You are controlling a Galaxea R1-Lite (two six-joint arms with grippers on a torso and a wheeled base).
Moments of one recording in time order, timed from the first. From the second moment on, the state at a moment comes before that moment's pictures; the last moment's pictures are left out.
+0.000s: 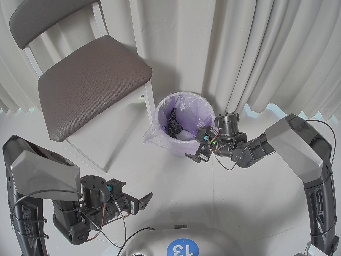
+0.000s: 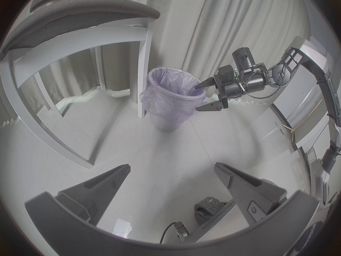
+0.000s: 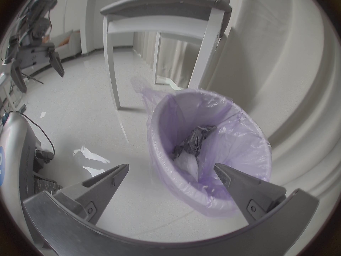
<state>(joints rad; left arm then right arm) -0.49 2.24 -0.27 -1.55 -0.01 -0.05 0.44 2.47 -1.50 -0.52 0.13 -0.79</state>
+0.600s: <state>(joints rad) -0.49 2.23 -0.27 -1.55 -0.01 -0.05 0.50 2.50 -1.45 -0.75 -0.14 -0.87</state>
